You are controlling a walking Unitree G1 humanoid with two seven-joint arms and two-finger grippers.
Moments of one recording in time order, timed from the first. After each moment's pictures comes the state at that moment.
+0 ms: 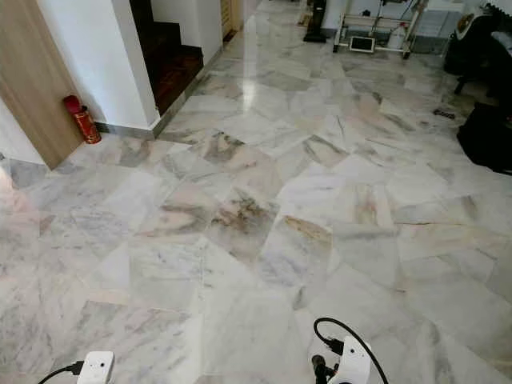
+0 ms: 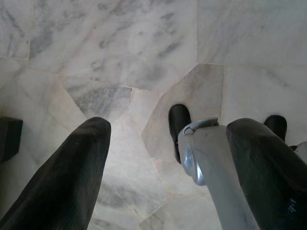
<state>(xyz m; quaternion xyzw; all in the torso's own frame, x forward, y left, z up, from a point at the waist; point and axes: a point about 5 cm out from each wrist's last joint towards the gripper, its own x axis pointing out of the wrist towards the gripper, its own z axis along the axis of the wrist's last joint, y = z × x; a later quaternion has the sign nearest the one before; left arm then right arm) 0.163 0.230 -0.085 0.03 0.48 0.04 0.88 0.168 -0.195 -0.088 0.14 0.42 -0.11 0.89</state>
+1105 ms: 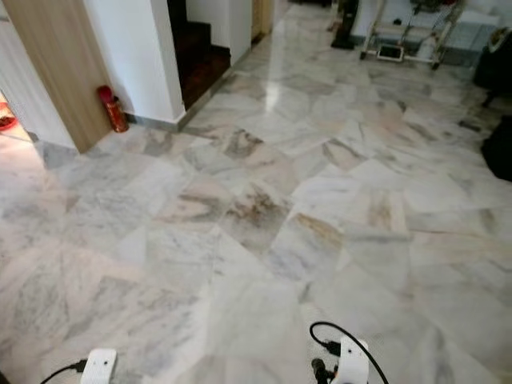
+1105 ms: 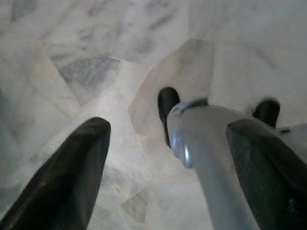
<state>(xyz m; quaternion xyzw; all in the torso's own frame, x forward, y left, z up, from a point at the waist) 0.165 0.223 -0.086 0.02 0.48 0.03 0.88 0.162 -0.191 -0.091 0.11 0.44 -0.06 0.89</state>
